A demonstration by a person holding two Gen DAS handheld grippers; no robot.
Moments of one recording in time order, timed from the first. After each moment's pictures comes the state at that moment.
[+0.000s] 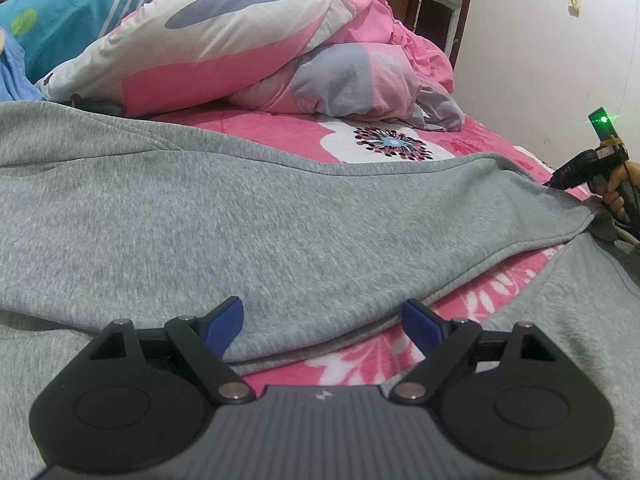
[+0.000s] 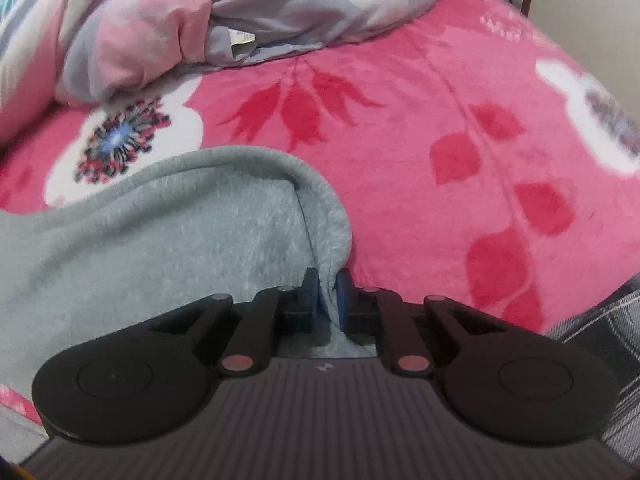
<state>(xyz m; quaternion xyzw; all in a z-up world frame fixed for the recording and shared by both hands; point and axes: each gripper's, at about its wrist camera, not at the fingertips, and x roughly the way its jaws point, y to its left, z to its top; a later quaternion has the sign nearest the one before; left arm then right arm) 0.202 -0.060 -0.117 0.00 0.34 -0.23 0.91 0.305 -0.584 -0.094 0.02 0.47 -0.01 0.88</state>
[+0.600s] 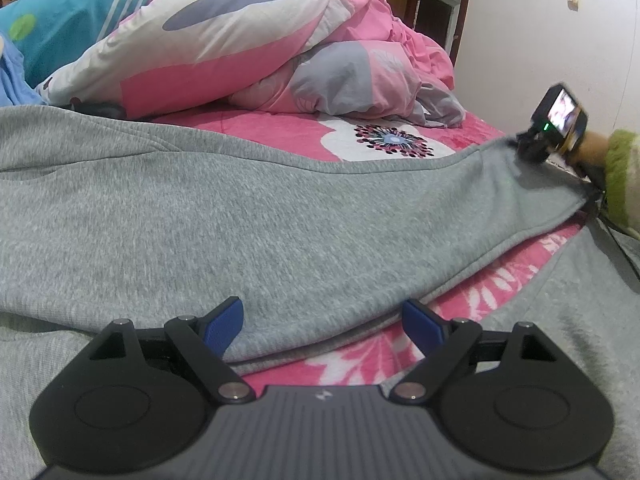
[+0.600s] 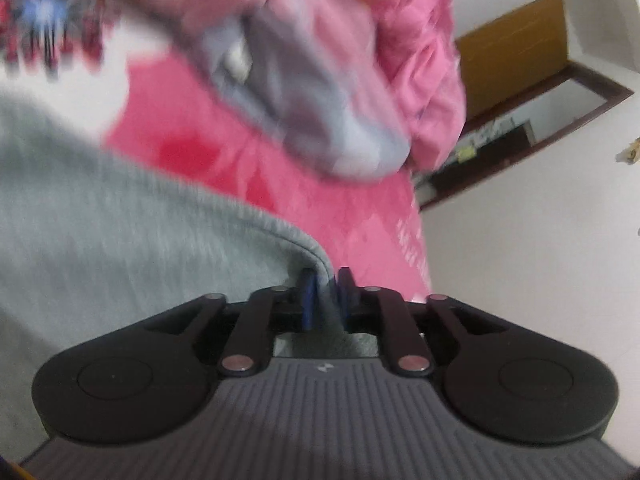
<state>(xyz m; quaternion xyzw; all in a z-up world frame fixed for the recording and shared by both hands) 0.202 -0.062 -0.118 0.01 0.34 -0.23 0.91 0.388 -0.523 -0.132 -0.42 0.35 -0.12 0.83</state>
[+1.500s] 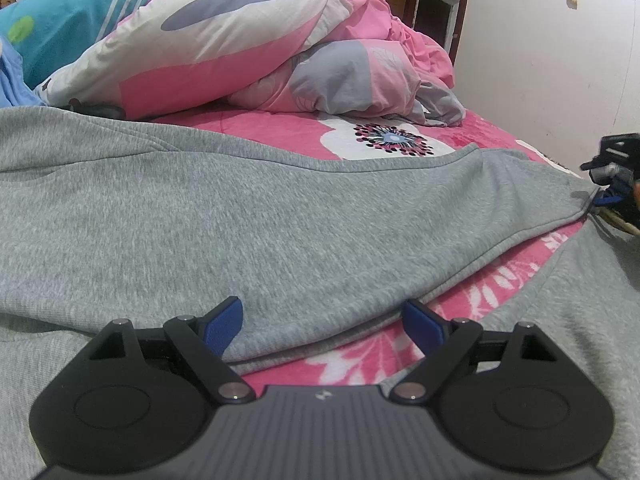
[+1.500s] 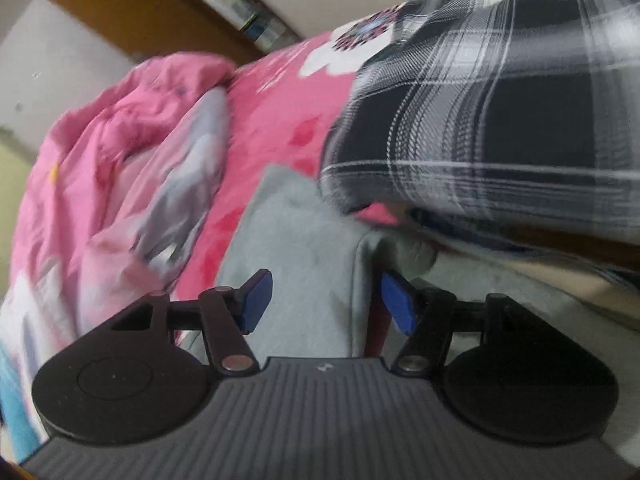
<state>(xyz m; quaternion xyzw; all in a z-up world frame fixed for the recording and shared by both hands) 0.201 -0.063 -0.119 0.01 0.33 -0.23 0.91 0.193 -0.615 -0.095 0.46 0.24 -0.26 0.81</state>
